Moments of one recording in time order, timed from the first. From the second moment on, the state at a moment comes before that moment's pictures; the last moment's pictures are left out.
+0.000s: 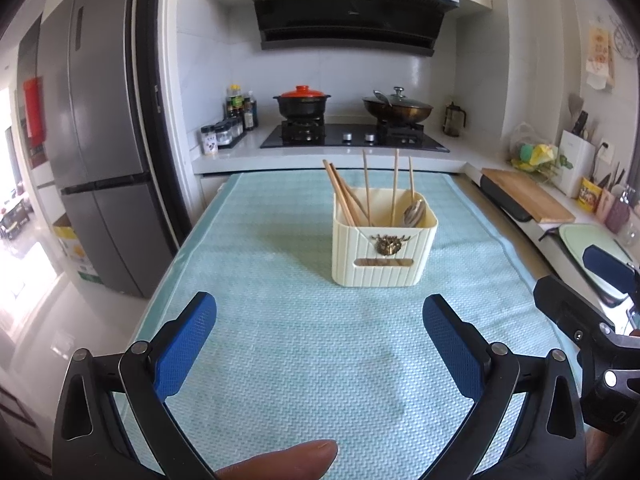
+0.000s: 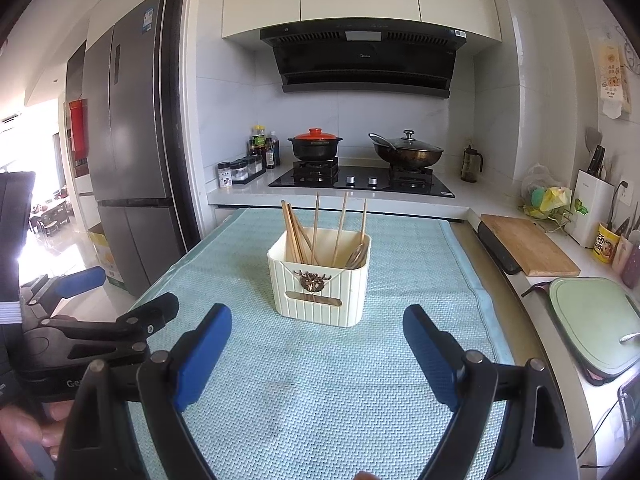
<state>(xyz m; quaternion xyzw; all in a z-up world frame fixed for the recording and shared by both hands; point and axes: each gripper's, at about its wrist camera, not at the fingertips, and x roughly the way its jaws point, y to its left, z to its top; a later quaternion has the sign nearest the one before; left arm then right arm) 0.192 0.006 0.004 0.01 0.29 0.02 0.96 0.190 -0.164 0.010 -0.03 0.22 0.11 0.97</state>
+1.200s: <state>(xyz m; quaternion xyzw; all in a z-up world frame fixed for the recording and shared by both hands) 0.185 0.009 0.009 0.00 0.29 0.02 0.96 0.184 -0.164 0.016 -0.03 0.21 0.11 0.97</state>
